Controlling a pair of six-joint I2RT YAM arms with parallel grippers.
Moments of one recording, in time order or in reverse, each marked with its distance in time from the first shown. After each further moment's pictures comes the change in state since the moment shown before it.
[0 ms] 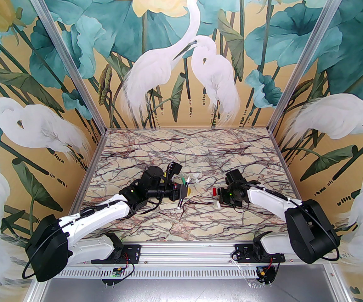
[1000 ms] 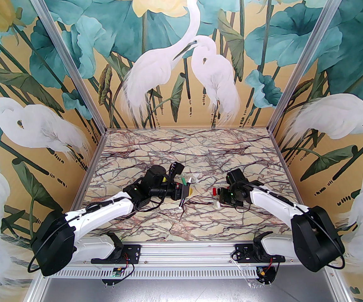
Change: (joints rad) left arm 0.000 0.059 0.021 0.003 0.014 0.000; right arm 0.000 -0.072 0.009 -0.052 0.001 -0.011
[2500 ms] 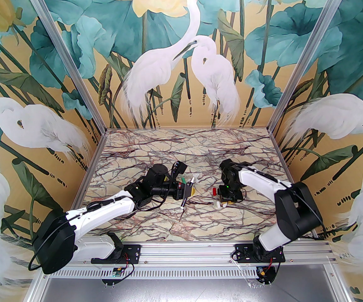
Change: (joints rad) left arm -0.021 0.007 0.035 0.003 0.029 0.008; right arm 0.016 0.310 0.346 -0.430 0.021 -0.147
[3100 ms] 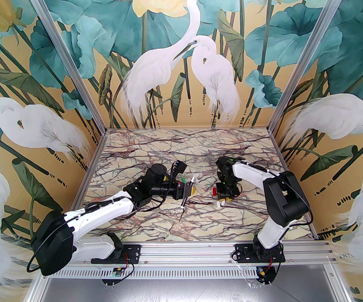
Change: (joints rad) left arm 0.000 -0.010 -0.001 0.013 0.006 0.000; right arm 0.000 0.125 0.103 -0.027 0.001 -0.051
